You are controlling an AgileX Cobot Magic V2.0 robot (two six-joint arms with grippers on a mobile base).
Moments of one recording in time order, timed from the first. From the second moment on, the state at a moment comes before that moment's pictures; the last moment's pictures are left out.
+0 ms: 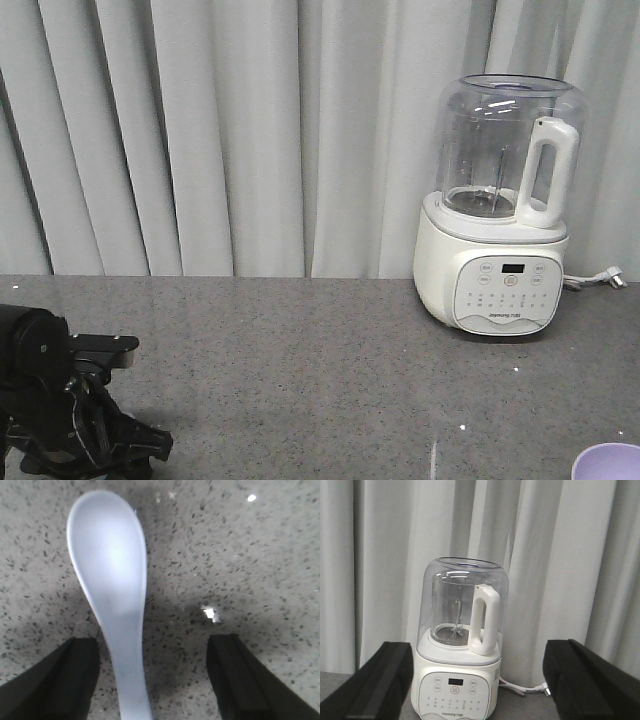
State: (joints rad) left arm -0.26 1.74 -1.23 -0.06 0.88 -0.12; right arm -0.04 0.71 -0.90 -0.02 0.20 -0.09
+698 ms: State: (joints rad) left arm -0.26 1.77 -1.24 0.01 0.93 -0.15; right arm -0.04 0.71 -0.90 -0.02 0.20 -0.09
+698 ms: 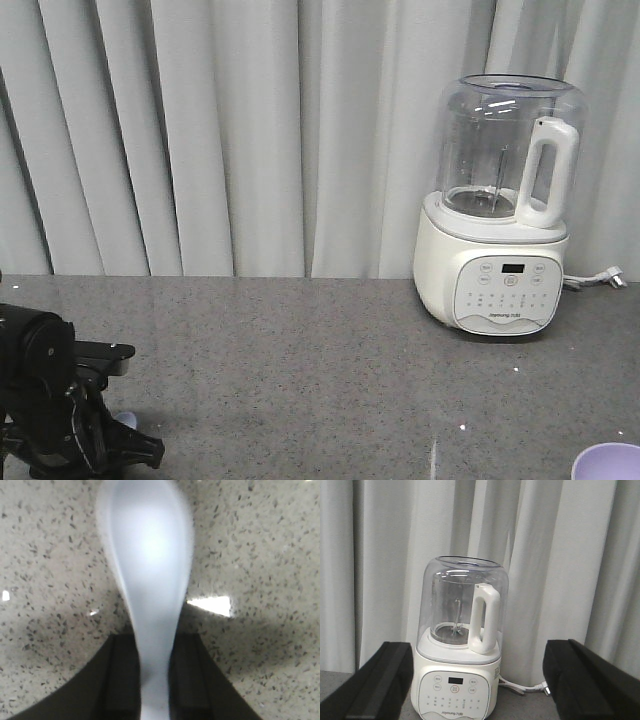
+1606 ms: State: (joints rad) left arm -0.27 1.10 -1.24 -0.05 0.89 -0.05; right arm -0.04 1.05 -1.11 -0.26 1.06 0.24
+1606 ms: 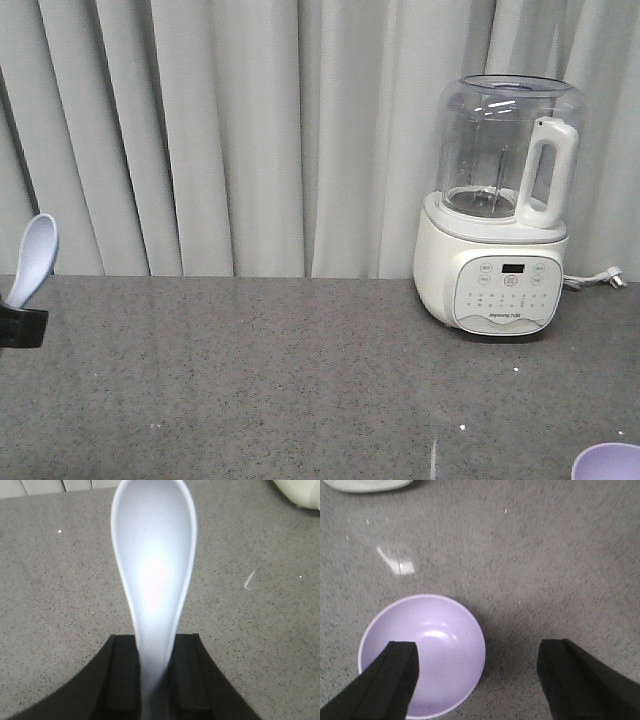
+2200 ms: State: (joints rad) left arm -0.27 1.07 -1.24 -0.05 0.94 -0.03; right arm -0.26 1.32 -1.01 -0.03 0.94 0.13
